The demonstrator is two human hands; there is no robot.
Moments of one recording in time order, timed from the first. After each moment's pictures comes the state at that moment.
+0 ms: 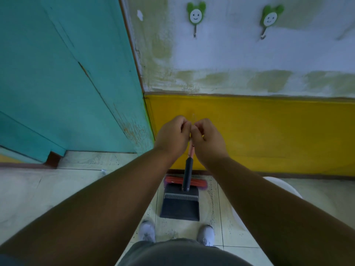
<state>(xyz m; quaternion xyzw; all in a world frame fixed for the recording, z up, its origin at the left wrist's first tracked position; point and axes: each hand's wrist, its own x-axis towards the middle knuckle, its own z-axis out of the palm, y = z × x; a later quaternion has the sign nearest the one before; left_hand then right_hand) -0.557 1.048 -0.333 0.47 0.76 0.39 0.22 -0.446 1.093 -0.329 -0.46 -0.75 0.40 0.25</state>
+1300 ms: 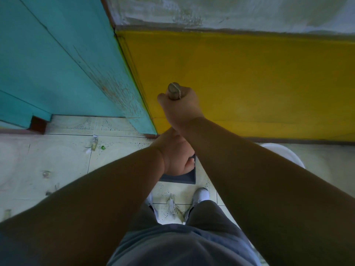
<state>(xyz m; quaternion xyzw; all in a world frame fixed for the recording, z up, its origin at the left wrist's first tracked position) -0.531 1.018 -0.440 0.82 0.57 0.03 0.11 -0.497 1.097 -0.392 -0.45 -0.65 0.56 0.23</state>
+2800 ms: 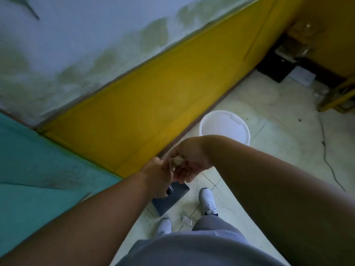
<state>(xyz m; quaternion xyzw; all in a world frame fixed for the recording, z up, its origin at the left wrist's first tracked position) -0.526 1.018 -0.400 0.93 0.20 -0.32 -0.01 -0.376 1.042 -0.342 -0.55 -0.29 0.78 -0.09</state>
